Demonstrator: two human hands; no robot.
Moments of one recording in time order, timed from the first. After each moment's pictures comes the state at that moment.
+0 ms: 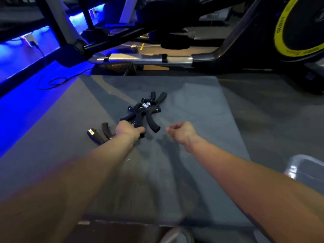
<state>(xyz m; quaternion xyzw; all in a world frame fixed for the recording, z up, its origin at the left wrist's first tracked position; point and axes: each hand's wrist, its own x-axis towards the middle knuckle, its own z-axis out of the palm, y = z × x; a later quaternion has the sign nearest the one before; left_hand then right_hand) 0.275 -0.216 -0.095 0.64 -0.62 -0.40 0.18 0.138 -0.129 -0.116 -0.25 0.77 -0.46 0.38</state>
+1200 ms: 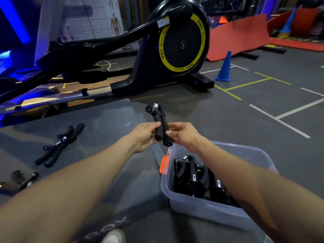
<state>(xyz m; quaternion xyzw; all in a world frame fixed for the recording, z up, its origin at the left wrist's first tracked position) 0.078 0.072 0.008 0.26 -0.59 -0.76 0.04 0.009 0.196 -0.003 -0.19 0.70 -0.63 0.29</state>
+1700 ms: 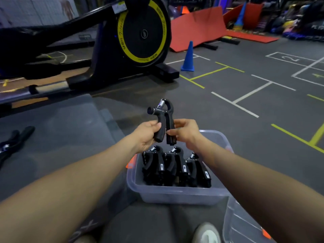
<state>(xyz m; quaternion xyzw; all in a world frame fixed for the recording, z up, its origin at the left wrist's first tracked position) 0.029 0.171 -0.022 0.15 -0.60 -0.78 -0.04 -0.022 0.299 -0.026 -0.05 0.76 -0.63 0.18</state>
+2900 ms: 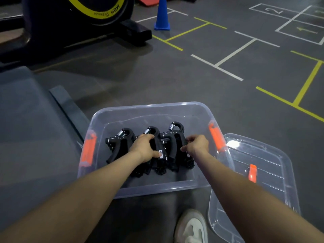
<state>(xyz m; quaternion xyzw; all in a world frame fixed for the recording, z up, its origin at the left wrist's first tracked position) -0.017 0.234 -0.172 0.13 -0.92 -0.33 -0.18 -0.064 0.404 -0.200 0.23 0.86 -0.43 0.17</state>
